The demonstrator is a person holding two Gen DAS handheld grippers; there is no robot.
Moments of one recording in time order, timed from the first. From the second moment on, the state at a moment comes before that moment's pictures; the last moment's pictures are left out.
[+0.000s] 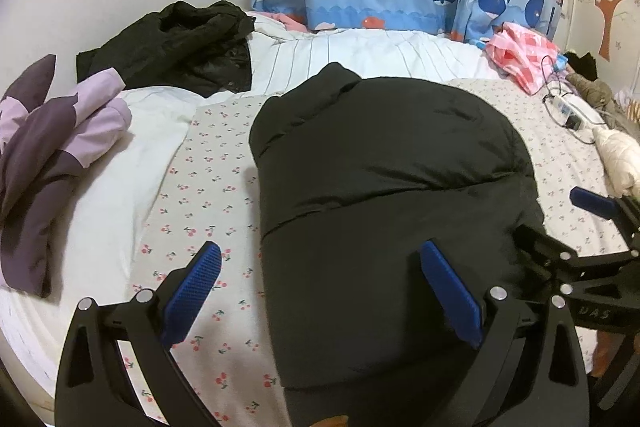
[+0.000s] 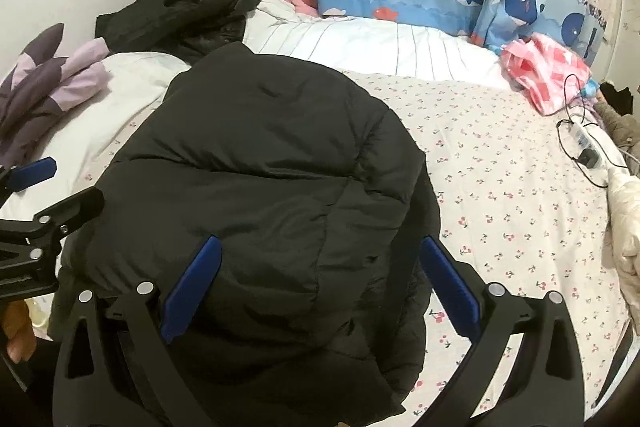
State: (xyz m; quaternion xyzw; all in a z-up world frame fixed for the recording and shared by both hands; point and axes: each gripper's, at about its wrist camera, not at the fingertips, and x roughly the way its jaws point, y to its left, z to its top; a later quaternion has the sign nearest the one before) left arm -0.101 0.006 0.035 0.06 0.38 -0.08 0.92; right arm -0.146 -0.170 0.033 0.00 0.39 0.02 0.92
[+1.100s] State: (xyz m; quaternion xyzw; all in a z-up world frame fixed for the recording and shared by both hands) left arm -0.099 0.001 0.035 0.09 0.38 -0.04 0.92; right arm -0.151 -0.169 0.048 -0.01 0.36 0.02 0.93
